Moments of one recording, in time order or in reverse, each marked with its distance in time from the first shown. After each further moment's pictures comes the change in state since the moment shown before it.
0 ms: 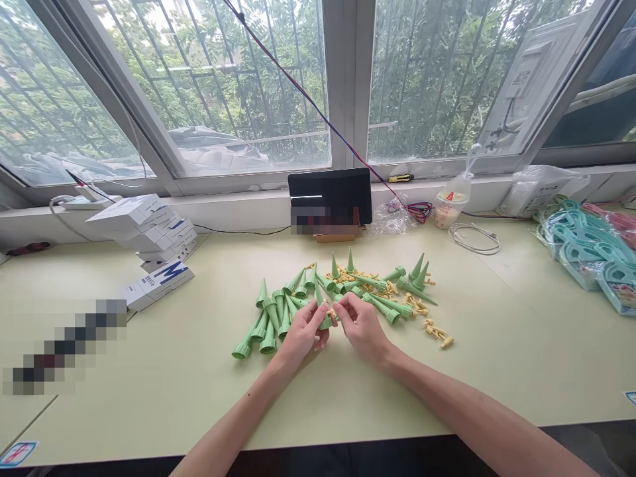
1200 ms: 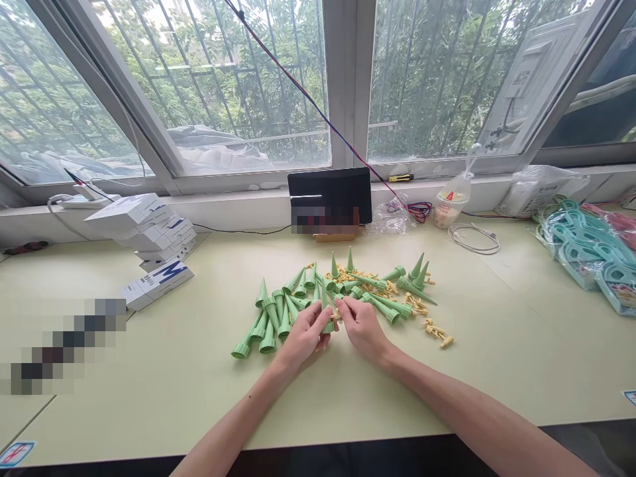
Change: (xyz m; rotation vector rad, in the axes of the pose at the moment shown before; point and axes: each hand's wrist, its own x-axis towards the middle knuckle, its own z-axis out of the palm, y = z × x) left_hand -0.002 -0.001 0.002 0.115 -0.017 0.001; right_hand 0.003 0.002 0.000 -0.123 0.027 0.006
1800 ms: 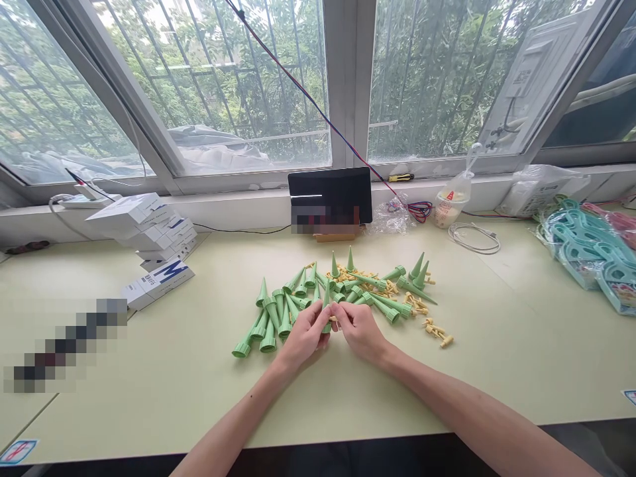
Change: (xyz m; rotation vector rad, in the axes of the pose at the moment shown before) left_hand 0.001 -0.006 -0.001 0.007 -0.005 0.038; right_hand -0.003 0.007 0.003 -0.019 -0.079 -0.040
